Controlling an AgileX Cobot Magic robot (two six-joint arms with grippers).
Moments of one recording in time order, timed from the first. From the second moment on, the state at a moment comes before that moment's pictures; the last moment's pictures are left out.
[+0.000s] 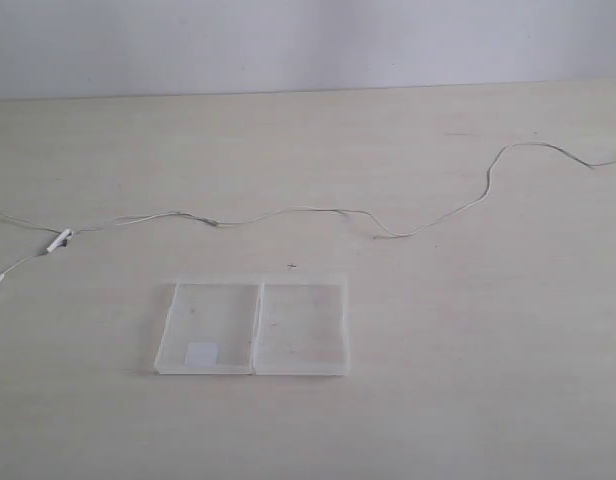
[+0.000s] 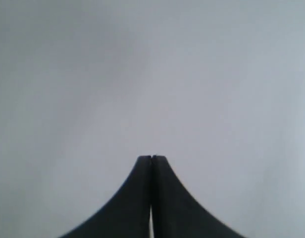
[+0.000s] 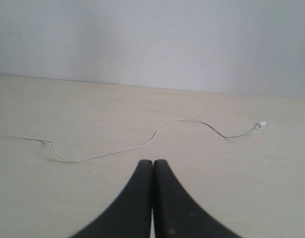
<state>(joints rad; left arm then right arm) -0.01 0.01 0.00 0.10 -0.46 -0.60 0.13 0.00 -0.01 -0.05 0.27 0.01</state>
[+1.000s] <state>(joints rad) -0.17 1.74 -1.55 0.15 0.77 0.34 0.13 0.00 -0.01 -0.05 0.27 0.01</state>
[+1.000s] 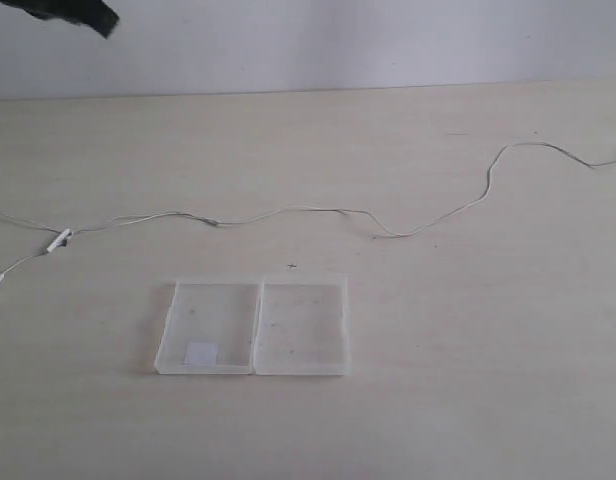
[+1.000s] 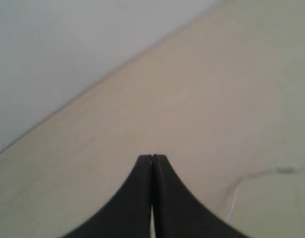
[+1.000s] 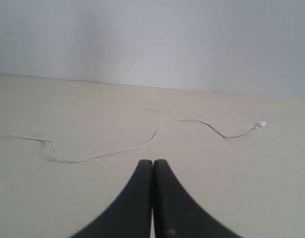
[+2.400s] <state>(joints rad) -0.37 2.45 -2.11 -0.15 1.22 1.03 0.15 0.00 -0.01 -0.05 0.27 0.01</state>
